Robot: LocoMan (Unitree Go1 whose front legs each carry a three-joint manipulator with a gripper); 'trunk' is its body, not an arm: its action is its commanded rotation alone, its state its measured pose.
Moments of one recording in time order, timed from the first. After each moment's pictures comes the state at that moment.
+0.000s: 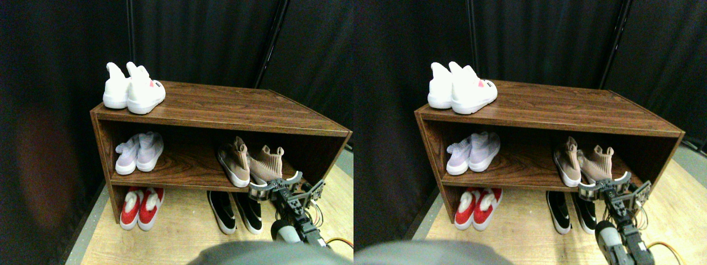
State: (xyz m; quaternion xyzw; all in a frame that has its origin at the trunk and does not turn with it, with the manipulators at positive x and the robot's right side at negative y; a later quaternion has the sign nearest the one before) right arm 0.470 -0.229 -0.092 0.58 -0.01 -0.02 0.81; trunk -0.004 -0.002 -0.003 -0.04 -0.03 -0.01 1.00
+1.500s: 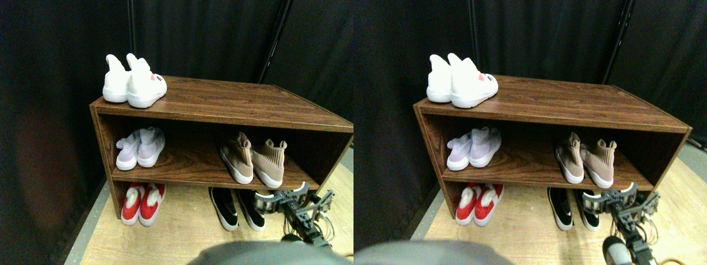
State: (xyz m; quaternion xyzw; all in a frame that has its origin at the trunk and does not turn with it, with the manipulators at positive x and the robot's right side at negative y) right arm 0.446 -0.232 -0.101 0.59 0.01 -0.04 0.81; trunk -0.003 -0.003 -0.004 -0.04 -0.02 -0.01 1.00
